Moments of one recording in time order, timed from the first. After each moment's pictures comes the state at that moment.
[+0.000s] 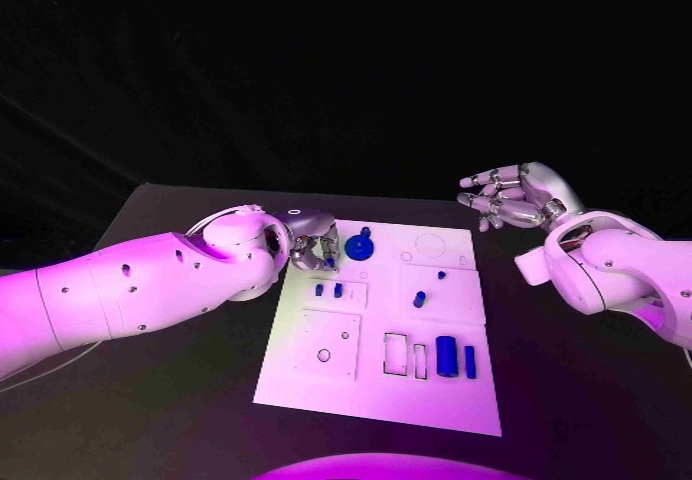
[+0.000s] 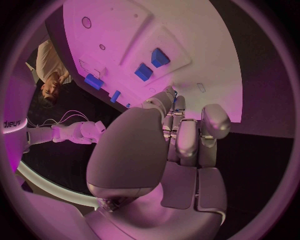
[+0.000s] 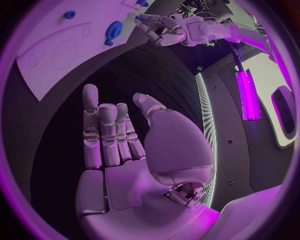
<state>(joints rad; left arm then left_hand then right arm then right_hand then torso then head) 1.19 -0.78 -0.01 1.50 -1.57 -0.10 -0.21 1.55 -0.16 0.38 0.15 0.06 1.15 0.13 0.10 0.08 1.20 0.07 0.15 0.08 1.42 -0.01 1.37 0.99 0.12 1.33 0.09 1.17 1.15 1.30 -0.92 -0.14 1.54 -0.64 -0.57 0.21 1.23 -0.07 0.24 0.00 0.43 0.92 0.18 0.15 0.07 0.93 0.10 0.96 0.83 1.23 0.02 1.01 0.90 0.17 1.14 0.13 0.49 0.96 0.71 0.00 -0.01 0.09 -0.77</state>
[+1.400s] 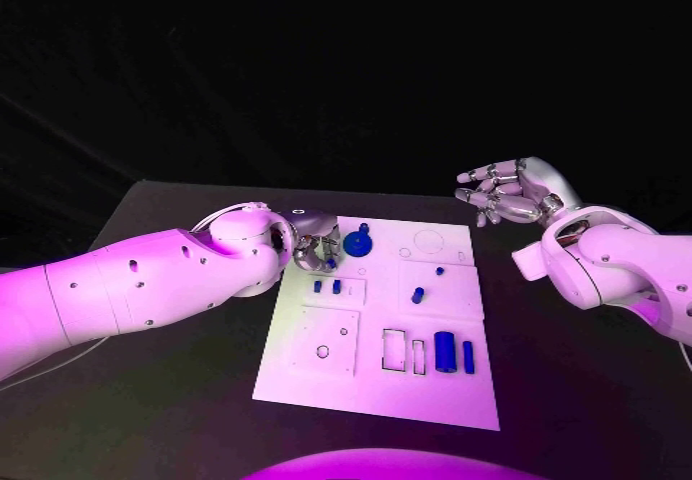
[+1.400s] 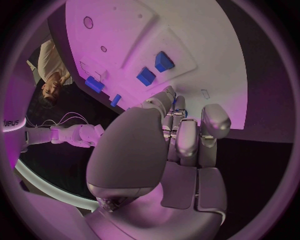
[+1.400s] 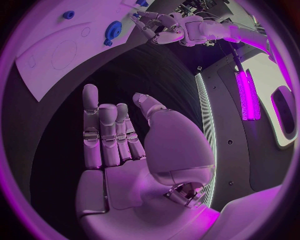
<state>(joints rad) 1.19 -0.75 -0.01 1.48 -1.56 -0.05 -0.22 1.55 -0.16 0.39 0.15 0.06 1.14 0.13 0.10 0.08 1.20 0.07 0.15 0.08 1.42 -0.01 1.37 0.98 0.12 1.33 0.09 1.17 1.14 1.30 -0.92 -0.14 1.54 -0.64 -0.57 0.21 1.23 -0.07 0.24 0.00 0.43 0.91 0.18 0.15 0.07 0.93 0.10 0.97 0.83 1.23 0.02 1.01 0.90 0.17 1.14 0.13 0.49 0.96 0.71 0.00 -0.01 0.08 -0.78</state>
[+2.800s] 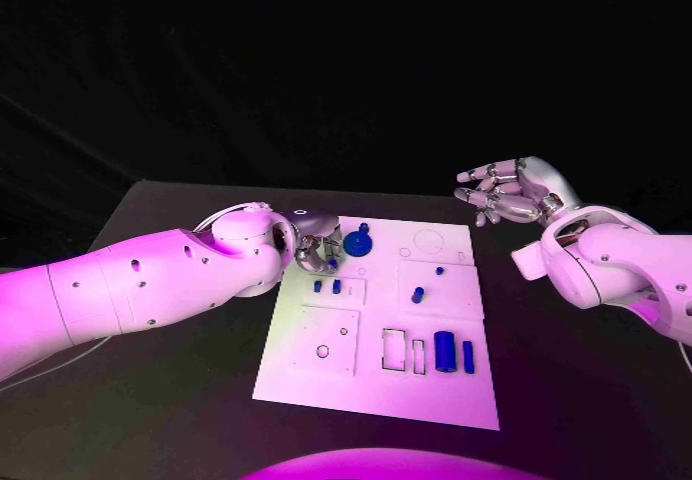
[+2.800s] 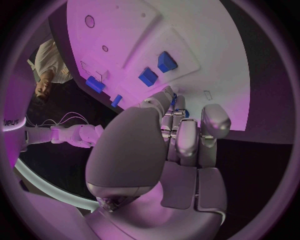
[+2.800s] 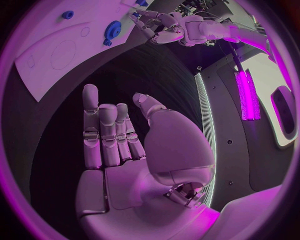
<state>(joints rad) 1.19 -0.74 -0.01 1.48 -1.56 -0.04 -0.23 1.52 -0.16 0.39 0.15 0.06 1.15 0.13 0.09 0.08 1.21 0.07 0.14 0.08 1.42 -0.01 1.37 0.97 0.12 1.33 0.09 1.17 1.14 1.30 -0.91 -0.14 1.54 -0.64 -0.57 0.21 1.23 -0.07 0.24 0.00 0.43 0.91 0.18 0.15 0.07 0.93 0.10 0.97 0.83 1.23 0.02 1.01 0.90 0.17 1.14 0.13 0.49 0.96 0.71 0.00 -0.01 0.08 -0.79</state>
